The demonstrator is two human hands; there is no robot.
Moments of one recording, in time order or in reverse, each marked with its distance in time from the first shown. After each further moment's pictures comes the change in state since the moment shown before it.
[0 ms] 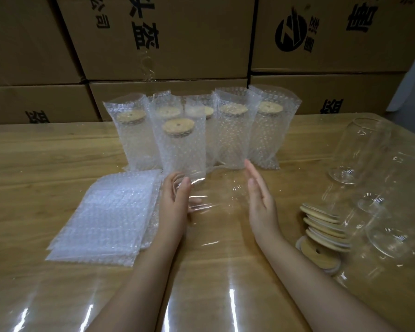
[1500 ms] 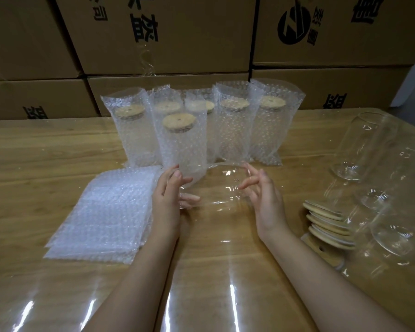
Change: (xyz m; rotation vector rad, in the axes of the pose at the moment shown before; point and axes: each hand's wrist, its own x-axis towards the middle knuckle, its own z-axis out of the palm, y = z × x) left_hand 0.001 0.007 -0.007 -0.116 0.071 -0.088; right_hand 0.005 -0.006 -0.003 0.255 0.027 0.176
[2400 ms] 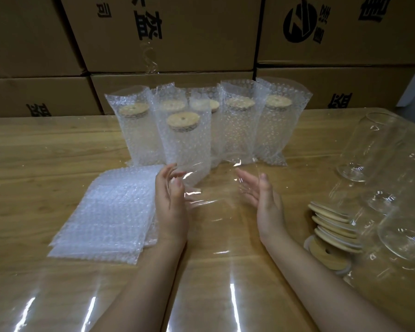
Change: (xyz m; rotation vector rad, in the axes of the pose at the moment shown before) left_hand -0.007 -0.005 0.002 0.014 0.071 0.260; right_hand -0.004 0.008 0.006 -0.102 -0.005 0.004
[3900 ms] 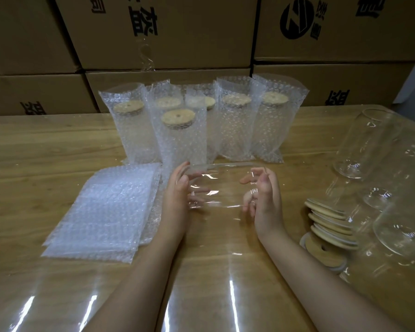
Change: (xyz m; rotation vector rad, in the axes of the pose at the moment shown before) left_hand 0.007 0.001 0.008 -0.047 -0.268 -0.293; right_hand -0.004 -0.014 0.002 -0.023 0.079 -0.044
